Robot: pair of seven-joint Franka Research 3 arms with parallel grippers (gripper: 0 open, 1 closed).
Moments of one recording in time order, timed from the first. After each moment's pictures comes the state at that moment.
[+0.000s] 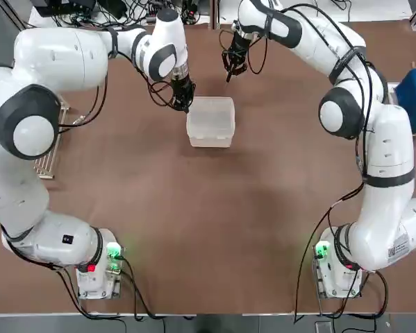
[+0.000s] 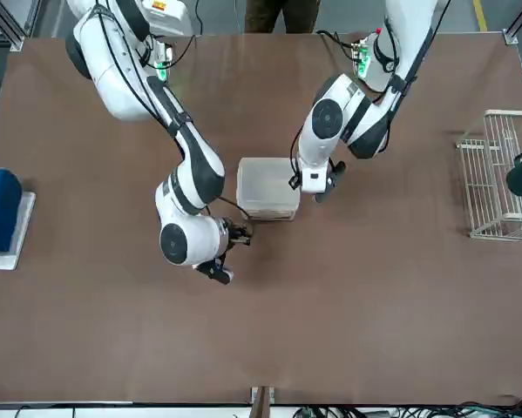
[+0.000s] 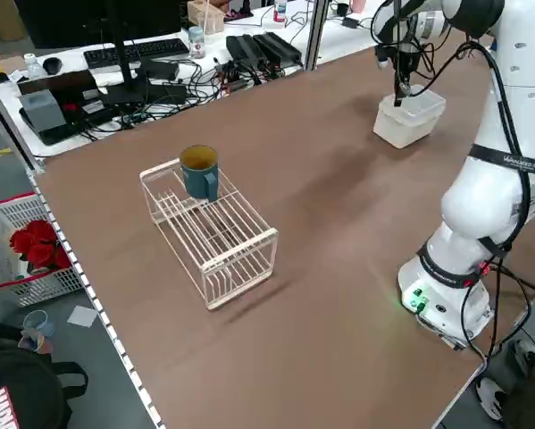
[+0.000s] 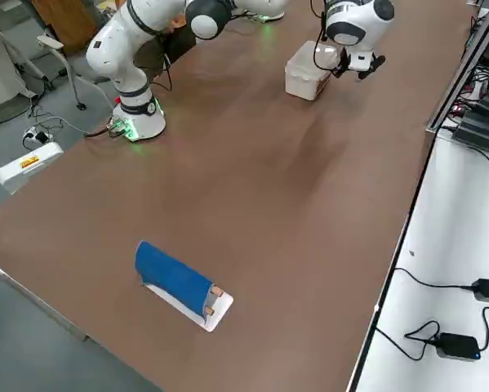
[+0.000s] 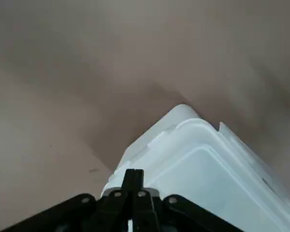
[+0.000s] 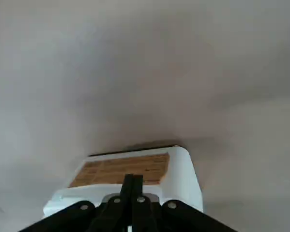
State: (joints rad) left arm -0.16 0.37 -0.57 -1.93 0.07 2.19 -1.53; right arm 0.36 0.91 0.25 -1.04 0.29 1.80 0.73
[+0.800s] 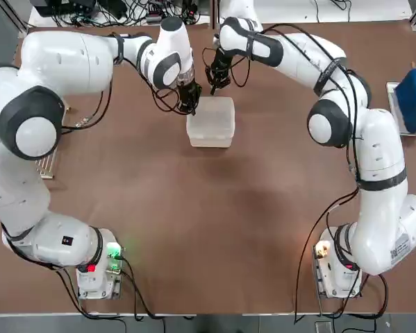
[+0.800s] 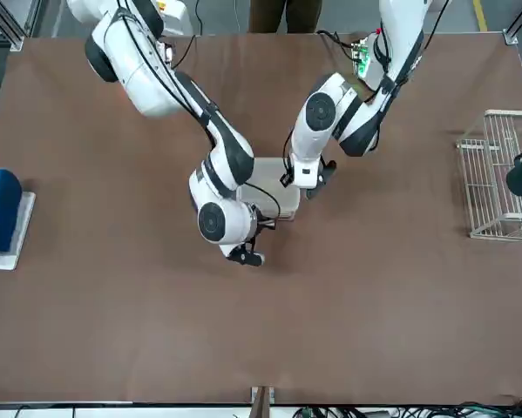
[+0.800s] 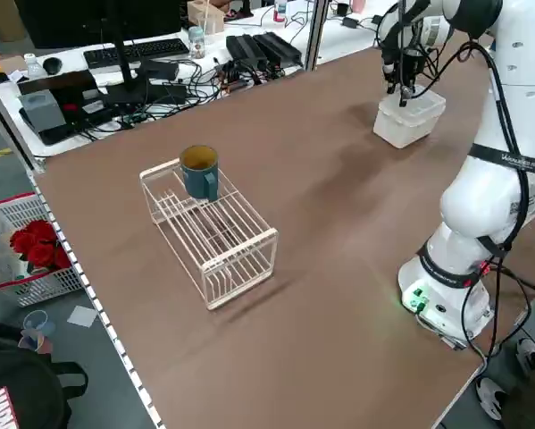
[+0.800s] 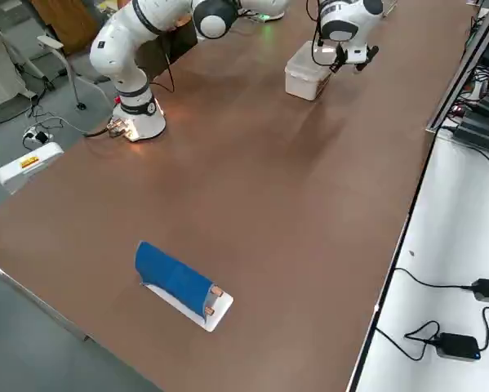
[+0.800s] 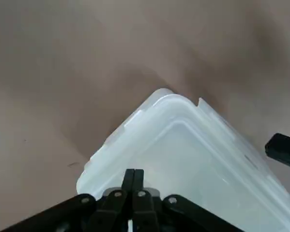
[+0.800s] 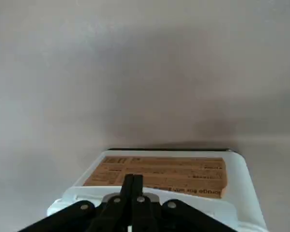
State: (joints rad) left arm -0.20 0.38 -0.57 -1.95 0.08 2.29 -1.53; right arm 0.48 0.97 0.25 -1.04 0.28 1.95 0.68
